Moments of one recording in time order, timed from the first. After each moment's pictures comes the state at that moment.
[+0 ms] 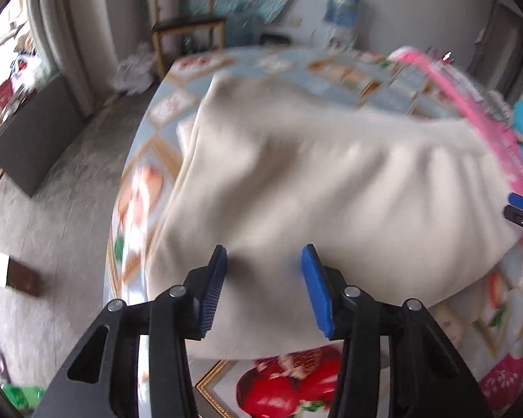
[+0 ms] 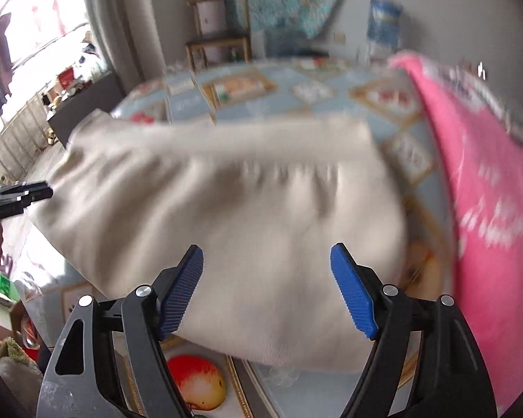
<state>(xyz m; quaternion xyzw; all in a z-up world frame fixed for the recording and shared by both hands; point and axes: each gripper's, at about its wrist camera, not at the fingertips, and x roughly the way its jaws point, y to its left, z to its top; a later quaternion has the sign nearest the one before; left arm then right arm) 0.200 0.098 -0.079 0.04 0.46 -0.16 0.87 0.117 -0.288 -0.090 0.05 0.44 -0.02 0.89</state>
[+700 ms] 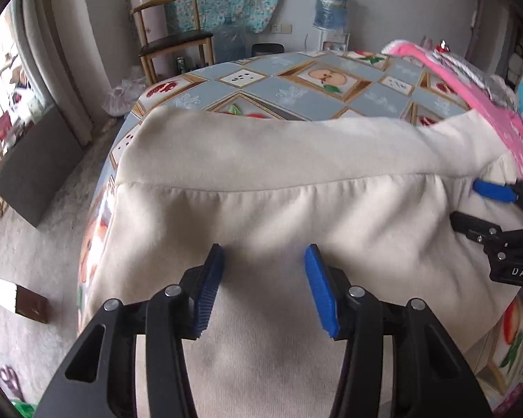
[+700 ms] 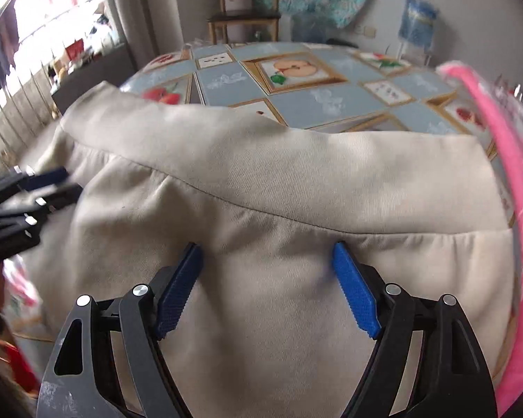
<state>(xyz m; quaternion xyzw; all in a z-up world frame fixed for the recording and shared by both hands) 0.223 0.023 -0.076 0.10 0.42 -0.15 0.89 0.197 -0.197 -0.092 -0.05 0.43 0.00 0.90</state>
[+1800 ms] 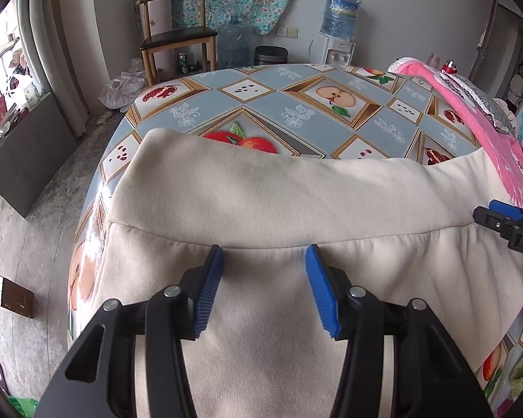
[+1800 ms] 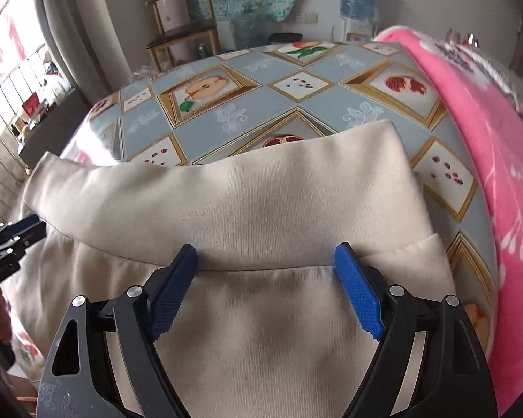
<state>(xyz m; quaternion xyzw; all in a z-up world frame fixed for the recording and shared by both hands) 0.258 0.023 -0.064 0.05 0.43 -0.16 0.89 0.209 -0.285 -0.073 0.07 0.43 -0.07 0.90</state>
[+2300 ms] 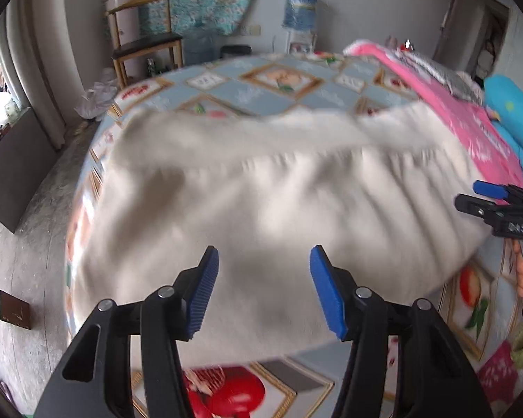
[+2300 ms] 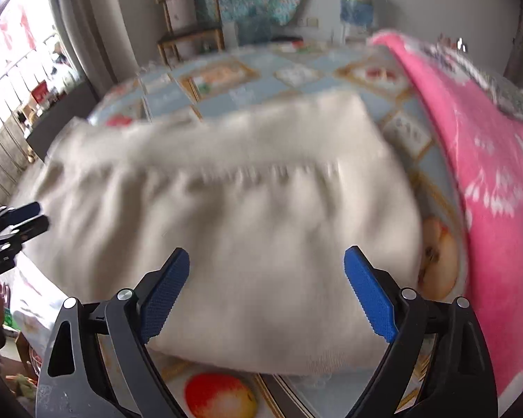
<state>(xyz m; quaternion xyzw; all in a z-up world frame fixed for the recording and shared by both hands) 0.176 0.026 -0.066 0.08 0.44 -0.22 0.87 0.133 -0.269 -0.094 0.06 0.46 -0.08 0.88</state>
